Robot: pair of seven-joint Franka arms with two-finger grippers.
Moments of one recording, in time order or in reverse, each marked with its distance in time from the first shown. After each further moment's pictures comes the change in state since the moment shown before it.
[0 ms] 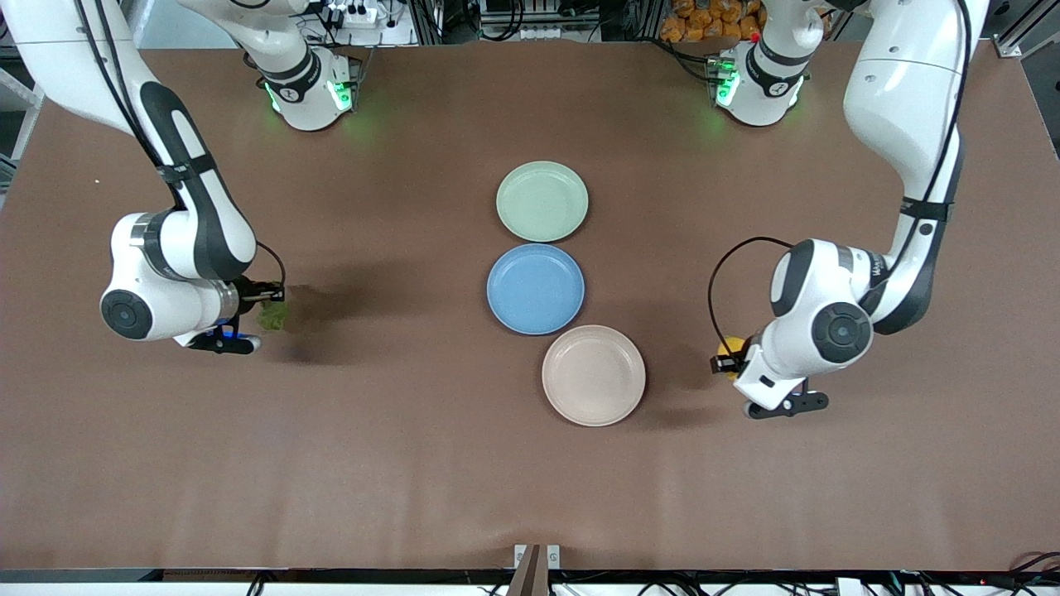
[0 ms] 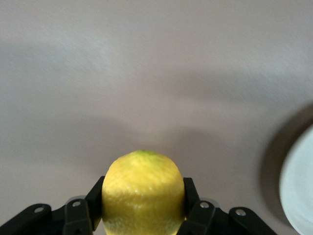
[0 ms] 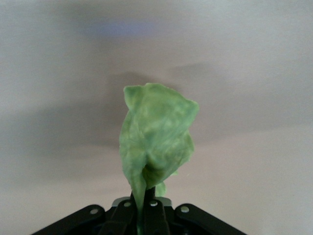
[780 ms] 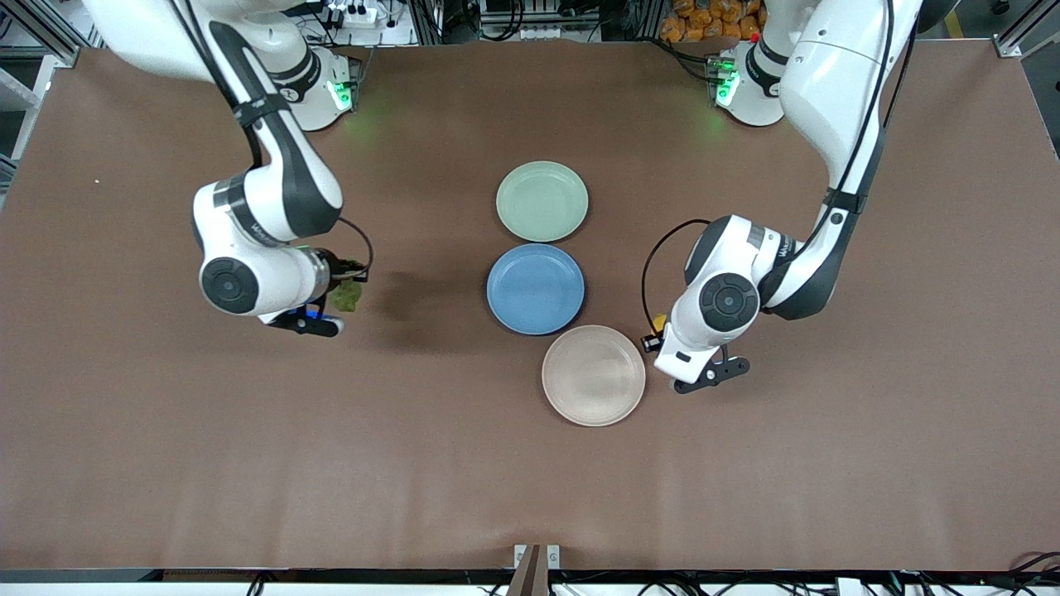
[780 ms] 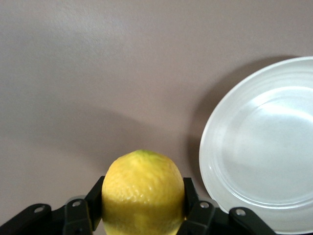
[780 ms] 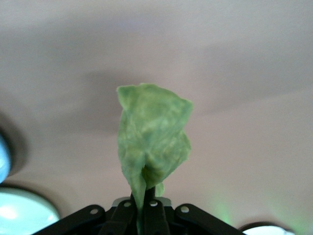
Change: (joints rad) left arm -0.168 0.008 0.001 -0.003 0.000 -0.007 -0.346; right arm 0.289 -0.074 0.016 0.089 0.121 -0.116 0.356
